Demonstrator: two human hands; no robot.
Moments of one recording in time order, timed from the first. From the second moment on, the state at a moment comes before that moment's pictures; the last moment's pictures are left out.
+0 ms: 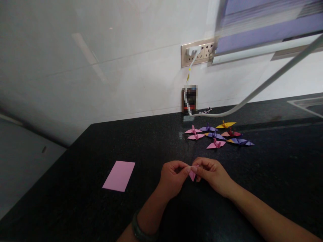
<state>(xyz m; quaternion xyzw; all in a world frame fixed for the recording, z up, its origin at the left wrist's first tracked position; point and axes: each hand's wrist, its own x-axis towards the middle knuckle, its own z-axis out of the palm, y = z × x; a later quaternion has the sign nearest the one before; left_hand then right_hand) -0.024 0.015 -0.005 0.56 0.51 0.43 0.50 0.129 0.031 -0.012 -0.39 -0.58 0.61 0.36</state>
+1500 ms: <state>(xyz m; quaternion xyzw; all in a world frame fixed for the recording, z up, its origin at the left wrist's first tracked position) -0.018 0.016 -0.011 0.53 0.49 0.41 0.55 0.131 0.033 -0.017 -0.45 -0.62 0.49 0.41</state>
